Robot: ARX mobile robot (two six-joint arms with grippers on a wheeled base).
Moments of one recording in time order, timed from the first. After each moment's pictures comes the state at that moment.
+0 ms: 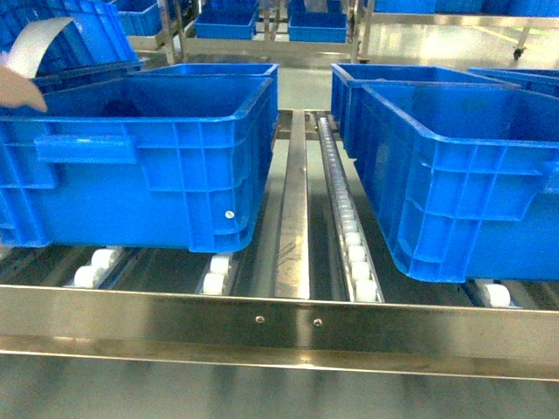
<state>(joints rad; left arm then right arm) 0.21 1.57 1.07 0.51 -0.42 -0.88 0.00 0.00 0.01 0.00 0.00 -0.01</state>
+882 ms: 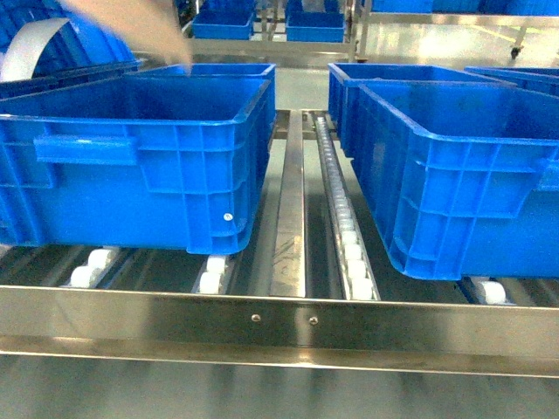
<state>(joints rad) 0.01 1.80 1.49 0.41 -0.05 -0.72 0.00 0.00 0.01 0.00 0.00 -0.01</state>
